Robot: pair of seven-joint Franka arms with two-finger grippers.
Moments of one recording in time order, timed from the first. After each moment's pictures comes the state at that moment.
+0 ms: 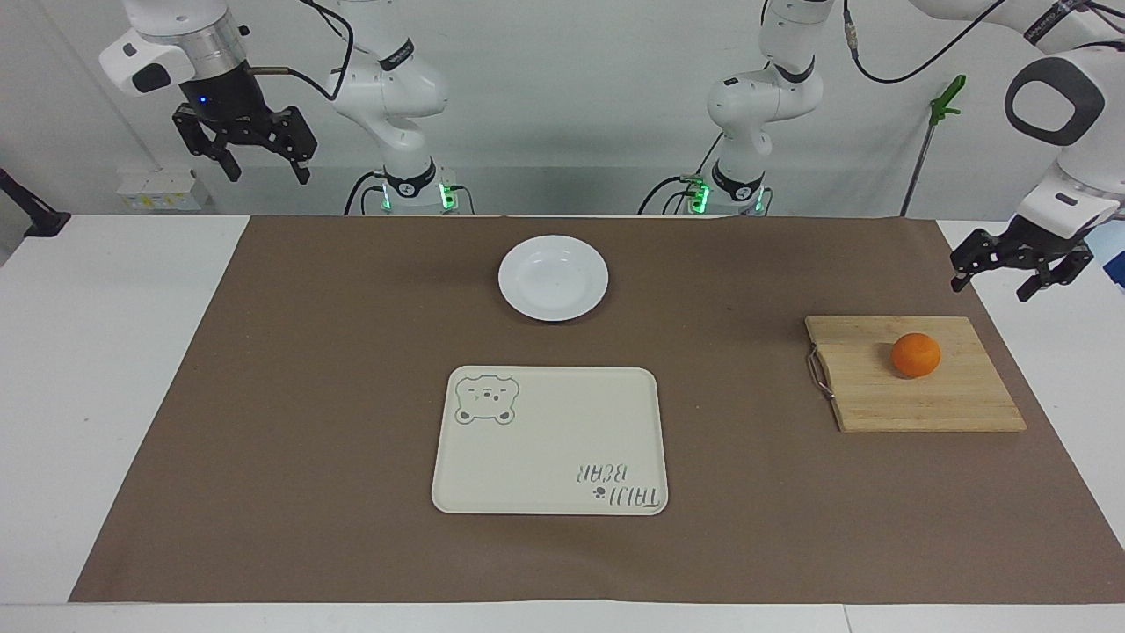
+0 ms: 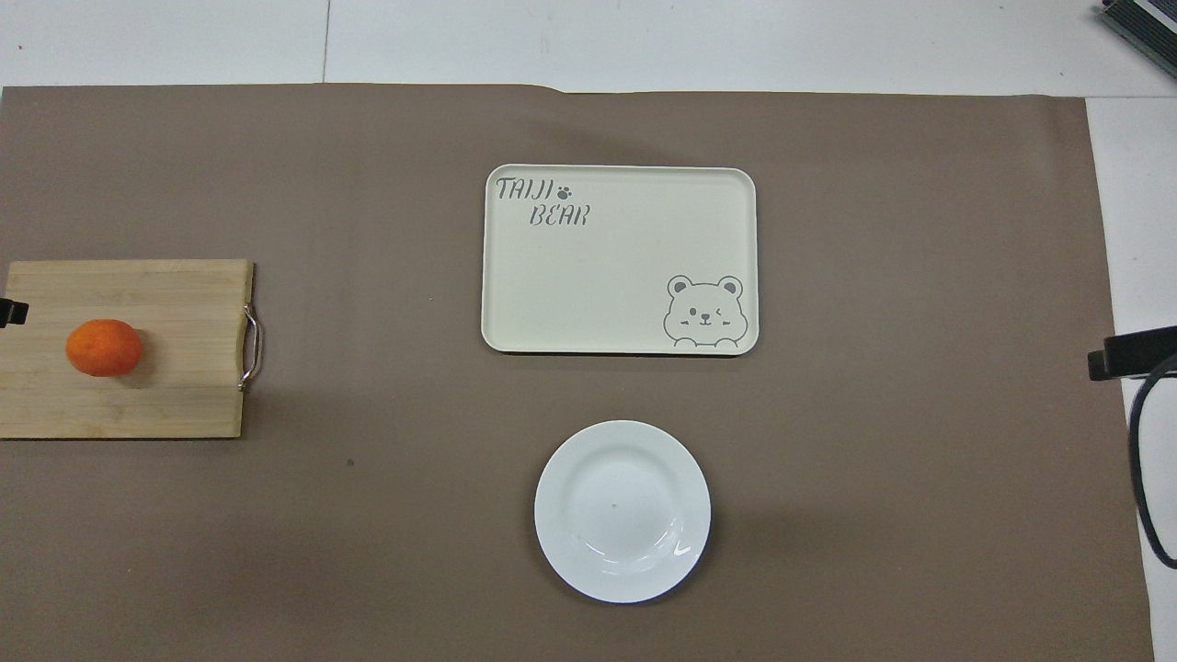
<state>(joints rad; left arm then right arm) 0.19 0.07 0.07 -1.77 -0.04 1.91 0.54 0.03 -0.13 -0.08 -1.57 -0.02 1.42 0.01</state>
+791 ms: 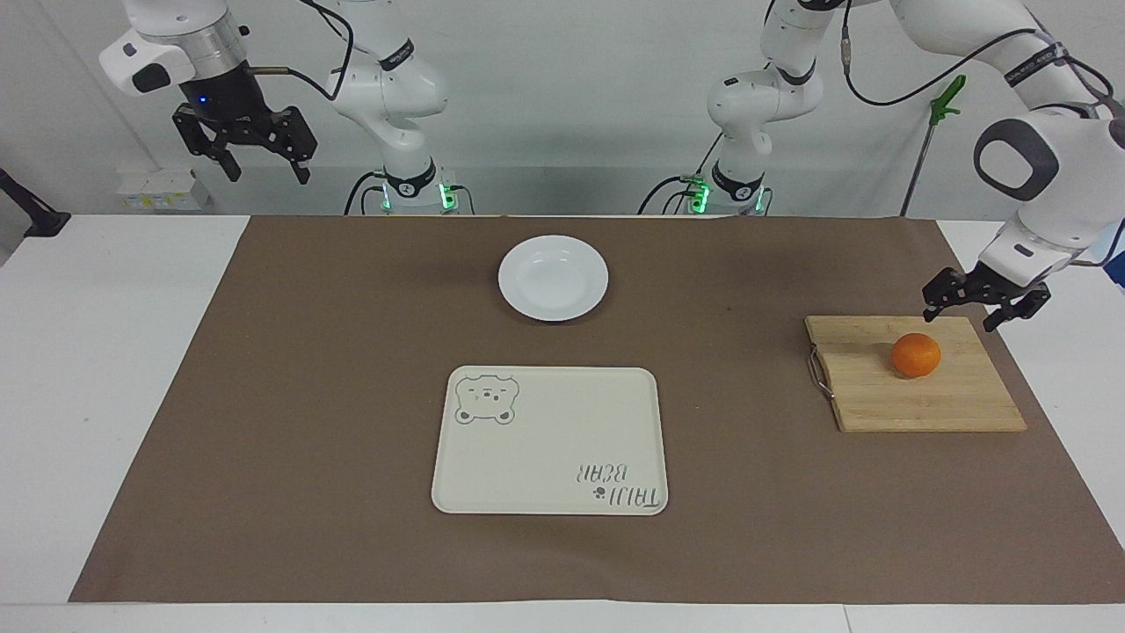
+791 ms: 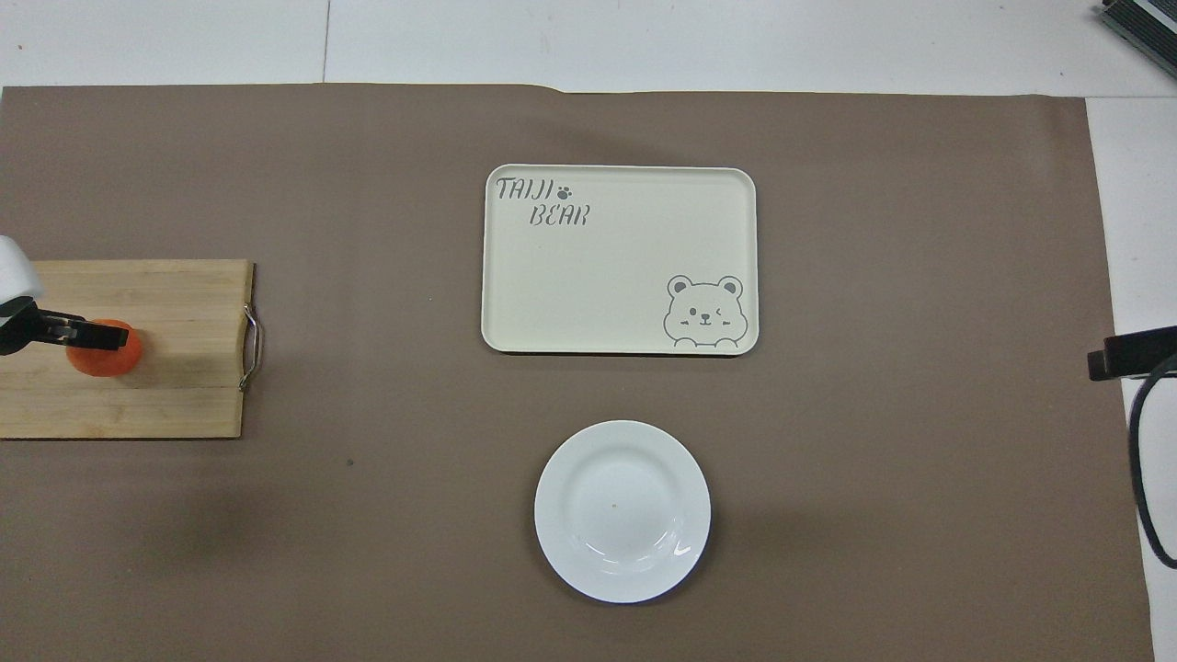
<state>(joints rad) 0.19 0.18 0.07 -2.02 -0.04 2.29 0.55 0.03 -0.13 -0.08 -1.57 -0.02 1.42 0.01</state>
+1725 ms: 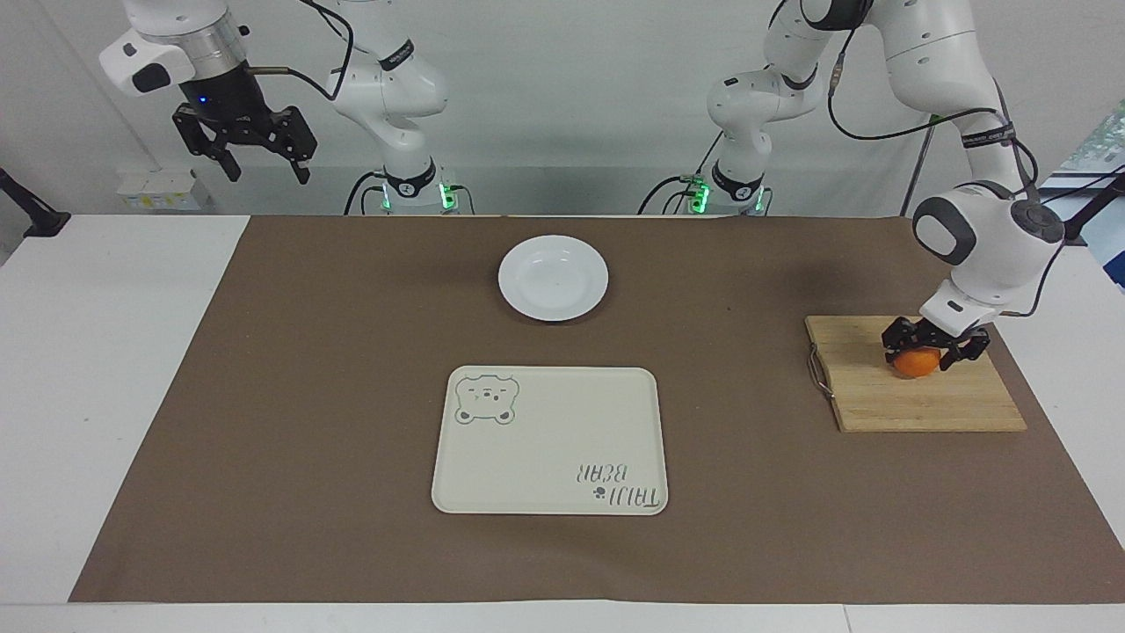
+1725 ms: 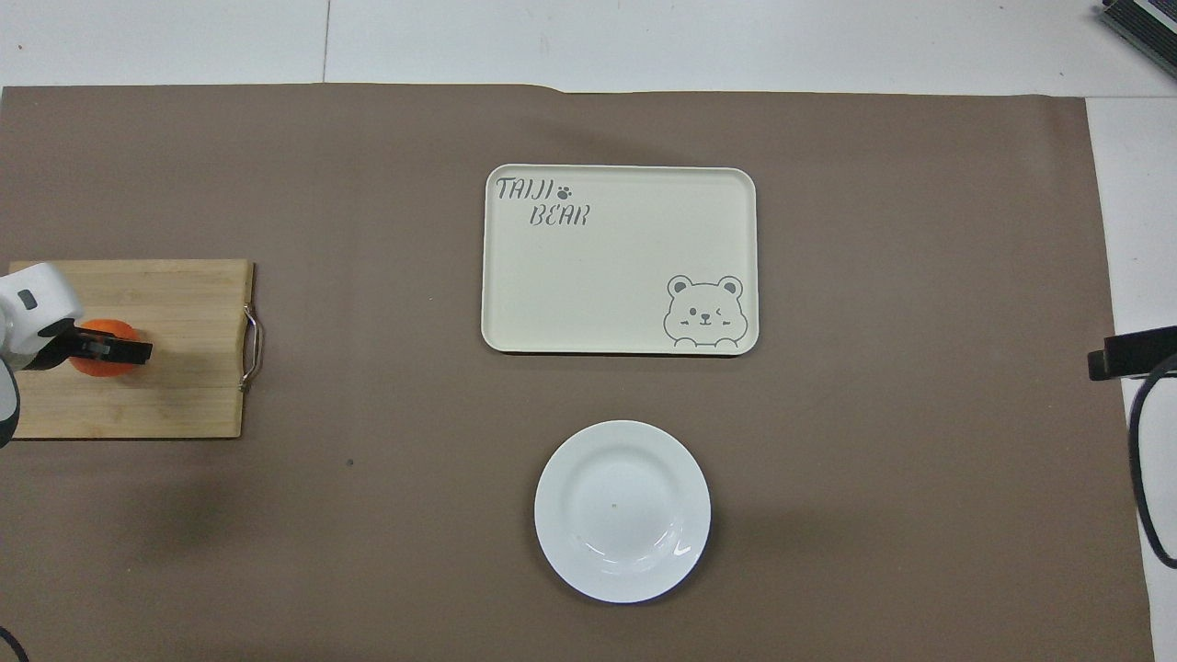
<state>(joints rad) 0.21 0.23 0.08 -2.10 -0.04 2.42 0.58 0.03 -0.13 -0.08 -1.57 -0.02 1.42 0.01</state>
